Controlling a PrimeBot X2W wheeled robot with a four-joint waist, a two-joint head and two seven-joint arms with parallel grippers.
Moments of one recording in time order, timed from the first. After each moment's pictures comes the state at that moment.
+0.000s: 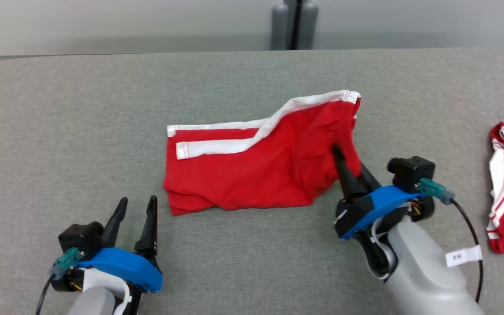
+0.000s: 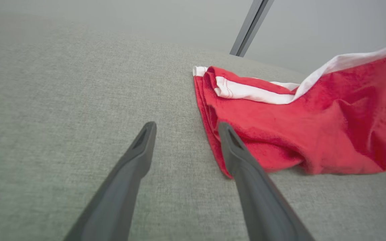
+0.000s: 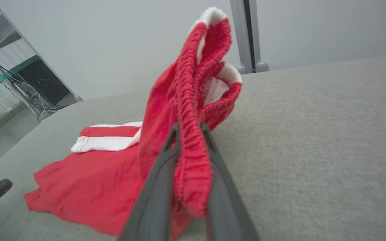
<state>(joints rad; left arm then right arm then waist) -0.27 0.21 -0.30 0.58 -0.55 -0.13 -0.26 -0.56 -0.05 0.31 0.72 0.47 0.13 -0.26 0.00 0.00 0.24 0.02</state>
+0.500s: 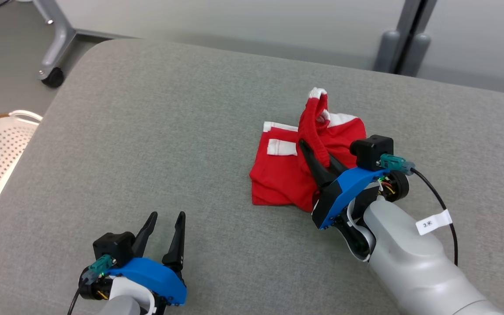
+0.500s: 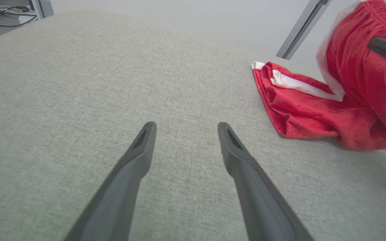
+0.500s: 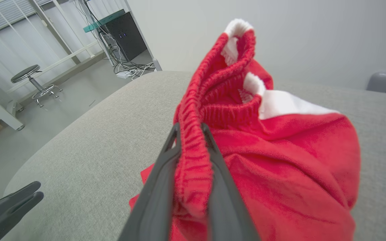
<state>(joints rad) -0.27 0.16 -0.39 0.63 -0.55 -0.13 -0.26 -0.75 -0.05 0.59 0.92 0.64 0.13 -0.26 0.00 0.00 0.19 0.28</state>
